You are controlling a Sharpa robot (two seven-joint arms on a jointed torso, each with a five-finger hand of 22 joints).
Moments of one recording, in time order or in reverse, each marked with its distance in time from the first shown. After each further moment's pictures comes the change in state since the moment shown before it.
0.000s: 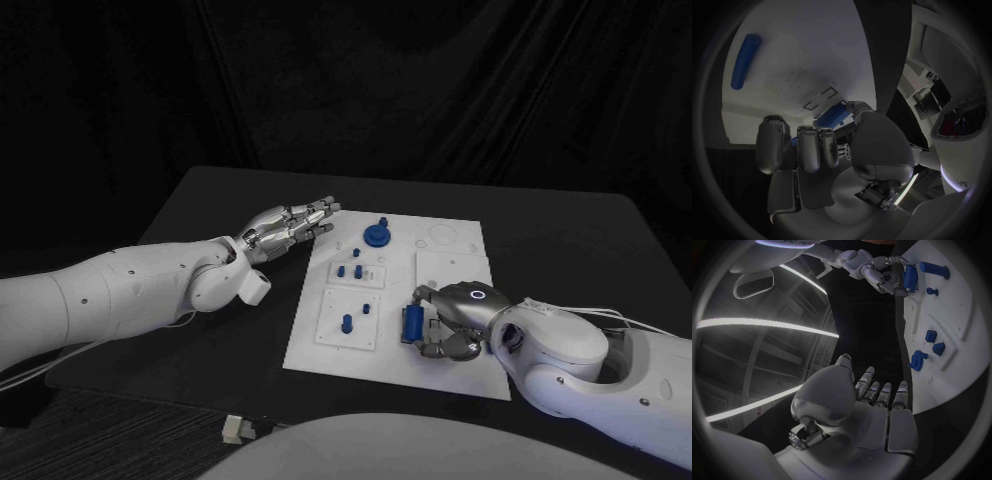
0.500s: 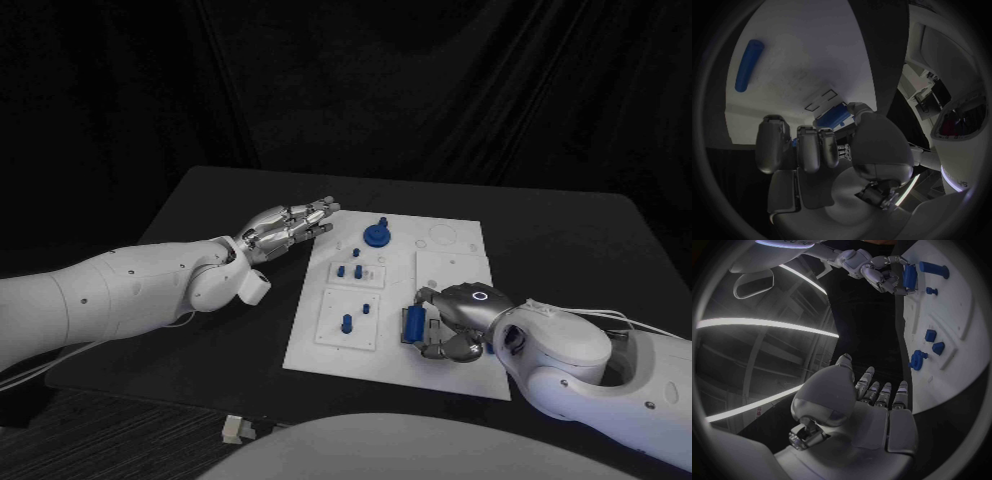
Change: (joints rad) left arm 0.000 0.000 0.000 -0.003 0.000 0.001 0.000; left_hand 0.004 0.004 0.000 0.000 0.000 0.000 0.000 0.000 0.000 0.003 0.003 0.000 0.000 0.000 0.000 0.000 0.000 0.000 0.000 0.000 0.000 0.001; right arm 0.000 -0.011 0.001 0.016 -0.001 0.011 -0.018; right_hand -0.029 0.014 -0.012 0.004 -0.031 0.037 -0.005 -0.030 -0.054 0.000 0.000 0.000 0.000 0.000 0.000 -0.004 0.000 0.000 0.000 0.000 -0.008 0.000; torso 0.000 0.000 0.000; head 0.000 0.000
